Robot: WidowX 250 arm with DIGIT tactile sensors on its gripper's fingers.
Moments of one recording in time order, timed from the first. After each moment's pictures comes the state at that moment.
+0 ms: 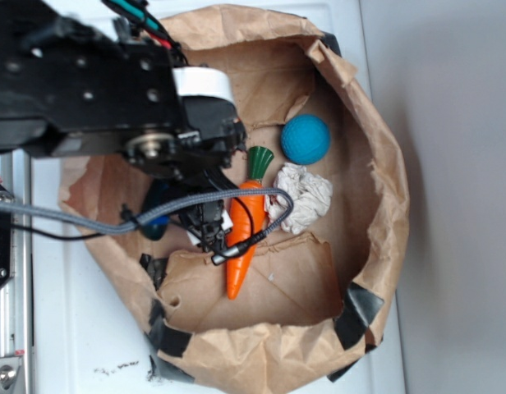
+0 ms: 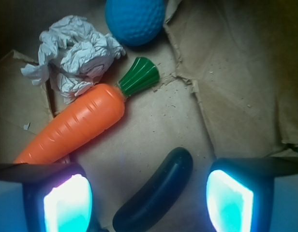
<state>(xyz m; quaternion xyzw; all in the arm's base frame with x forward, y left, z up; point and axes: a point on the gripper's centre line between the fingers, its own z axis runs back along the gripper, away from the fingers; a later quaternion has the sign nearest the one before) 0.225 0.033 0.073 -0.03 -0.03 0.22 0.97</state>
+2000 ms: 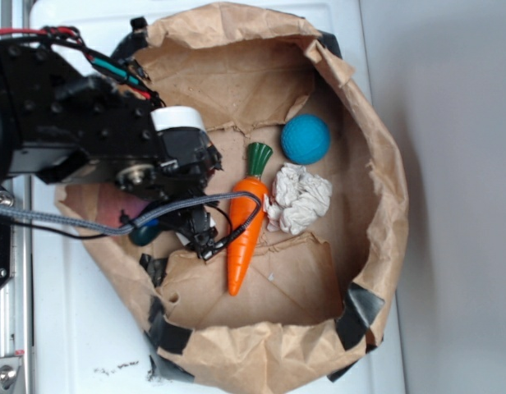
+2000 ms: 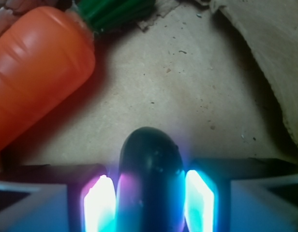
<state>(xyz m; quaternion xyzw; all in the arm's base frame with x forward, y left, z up) 0.215 0.025 0.019 -0.05 -0.04 0.29 0.95</state>
